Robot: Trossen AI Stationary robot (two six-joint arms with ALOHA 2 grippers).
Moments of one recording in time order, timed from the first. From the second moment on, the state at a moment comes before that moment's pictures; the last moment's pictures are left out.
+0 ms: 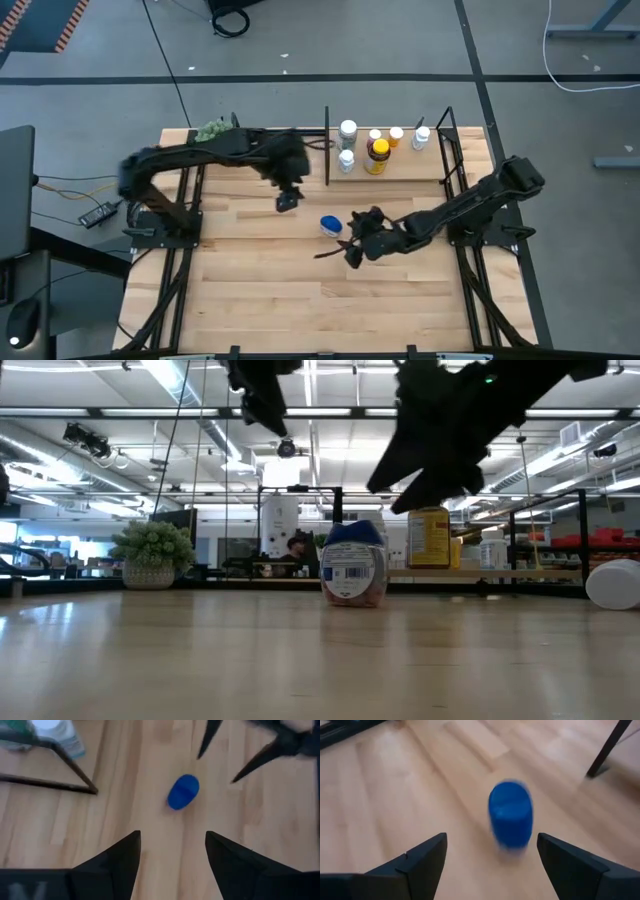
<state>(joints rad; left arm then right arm) 0.19 1.59 1.58 -1.00 0.14 0.01 0.34 1.57 0.88 -0.13 0.58 0.75</state>
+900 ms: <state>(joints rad) 0.18 1.31 1.35 -0.95 0.10 -0.12 0.18 1.76 0.99 -0.12 0.47 0.65</state>
